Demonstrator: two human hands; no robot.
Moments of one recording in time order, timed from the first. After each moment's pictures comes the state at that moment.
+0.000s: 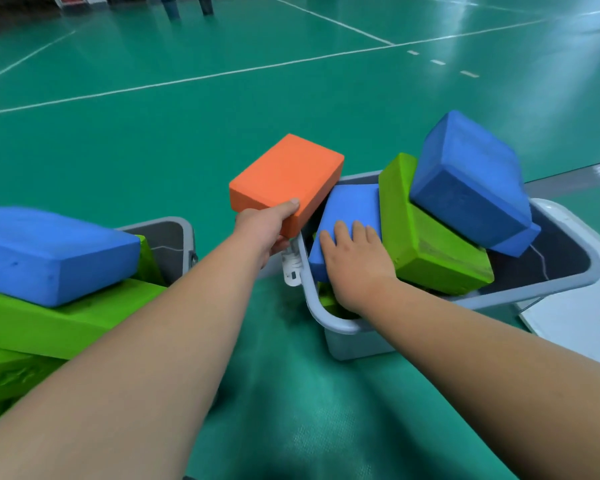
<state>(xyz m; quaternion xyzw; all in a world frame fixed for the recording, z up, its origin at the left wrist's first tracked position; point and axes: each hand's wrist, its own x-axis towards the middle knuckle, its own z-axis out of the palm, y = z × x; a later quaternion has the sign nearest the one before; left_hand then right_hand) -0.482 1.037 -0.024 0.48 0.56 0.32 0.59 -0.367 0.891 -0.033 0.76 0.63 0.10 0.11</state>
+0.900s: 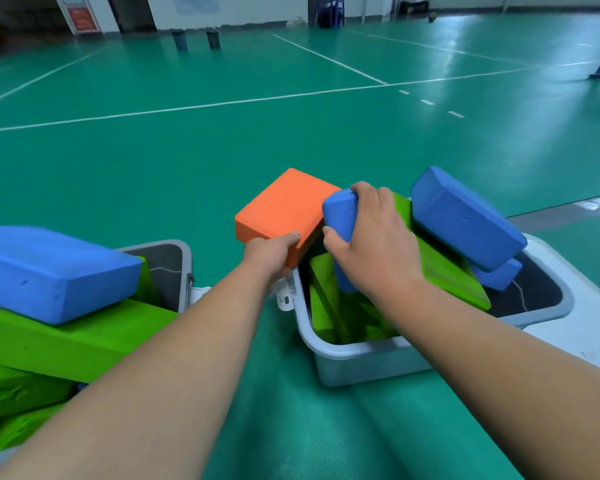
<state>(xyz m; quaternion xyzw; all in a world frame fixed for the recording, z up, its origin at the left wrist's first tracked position) -0.470 1.027 -0.023 0.46 0.54 0.33 0.62 -0.352 0.874 0.057 0.80 0.51 0.10 -0.30</state>
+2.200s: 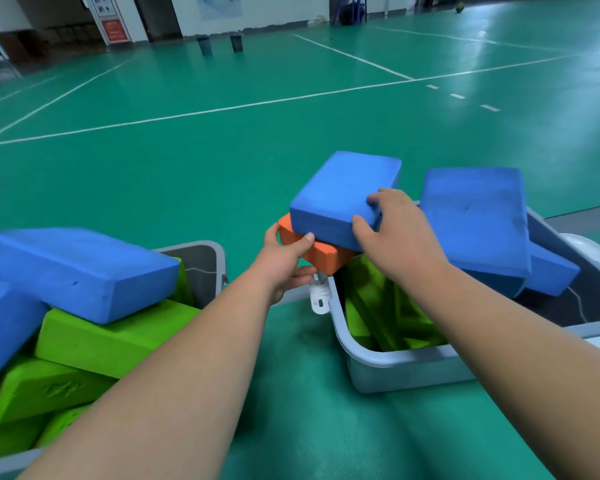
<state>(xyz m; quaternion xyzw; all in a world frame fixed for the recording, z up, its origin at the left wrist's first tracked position) -0.518 1.025 -0.007 0.50 0.48 0.29 0.66 -0.346 0.918 0.046 0.77 0.54 0.01 -0.34</state>
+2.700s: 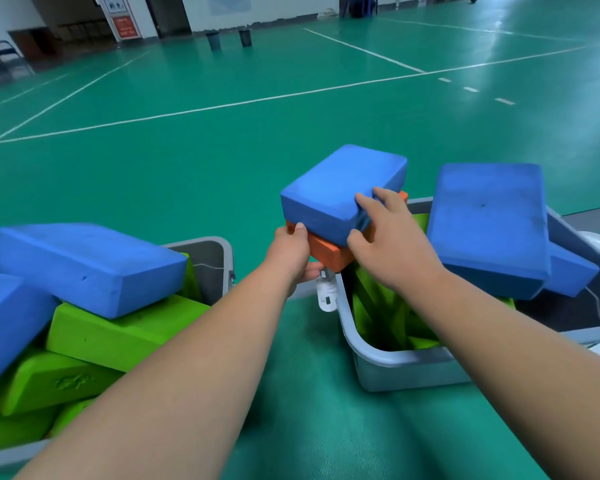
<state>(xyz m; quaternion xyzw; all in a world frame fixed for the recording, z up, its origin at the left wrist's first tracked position) -0.505 1.023 0.006 0.51 0.56 0.29 0.58 -0.363 0.919 0.033 0.75 0.57 -0.03 -0.34</state>
